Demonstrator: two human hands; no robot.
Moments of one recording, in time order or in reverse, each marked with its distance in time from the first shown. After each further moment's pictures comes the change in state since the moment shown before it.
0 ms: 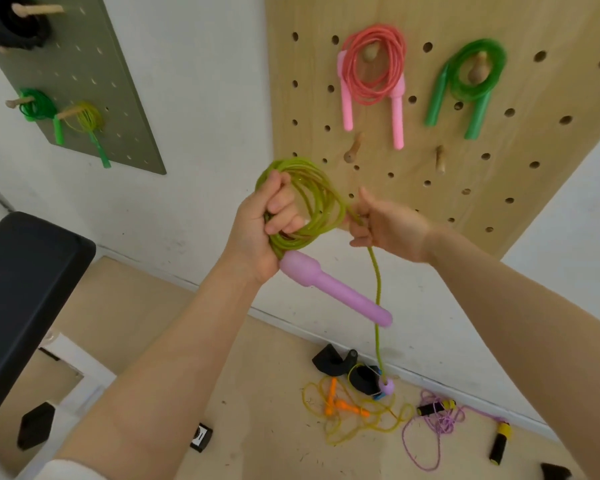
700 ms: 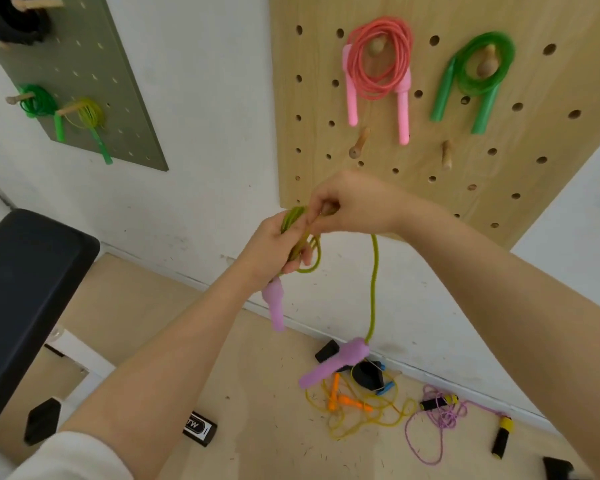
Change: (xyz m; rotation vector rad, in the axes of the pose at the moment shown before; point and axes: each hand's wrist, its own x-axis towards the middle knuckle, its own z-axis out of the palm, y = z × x) left_hand -0.003 -0.013 -0.042 1.051 0.057 -0.105; right_hand -0.002 -0.065 0.061 -1.064 0.061 -0.260
